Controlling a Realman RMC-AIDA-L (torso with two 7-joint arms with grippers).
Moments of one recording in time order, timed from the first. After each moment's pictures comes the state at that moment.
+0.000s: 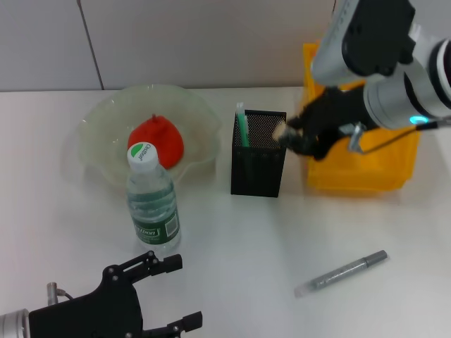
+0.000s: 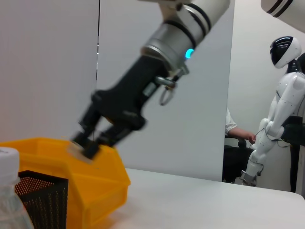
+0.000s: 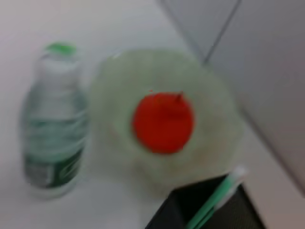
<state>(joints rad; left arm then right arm) -0.25 -2.06 1.06 0.42 1.56 1.69 -0.78 0.62 2.08 1.67 1.55 0.59 -1.32 2.33</state>
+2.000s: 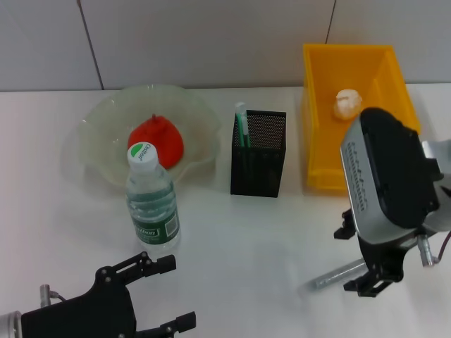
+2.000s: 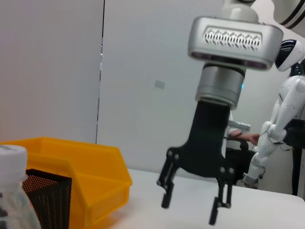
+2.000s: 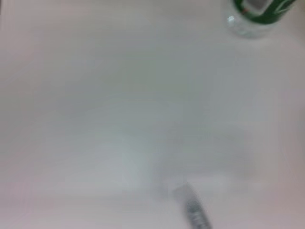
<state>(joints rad) -0.24 -2.05 1.05 0.42 1.55 1.70 -0.79 0.55 2.08 1.58 1.59 0.53 -1.73 2.00</state>
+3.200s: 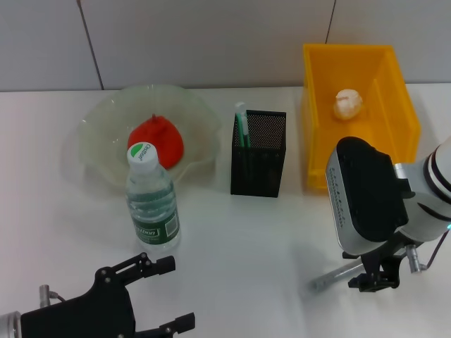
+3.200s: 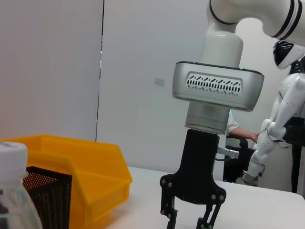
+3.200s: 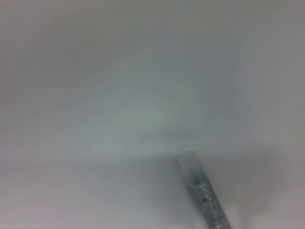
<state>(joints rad) -0.24 -2.05 1.05 0.42 1.56 1.70 -0.79 0.59 2.08 1.52 1.37 0.46 -1.60 1.99</state>
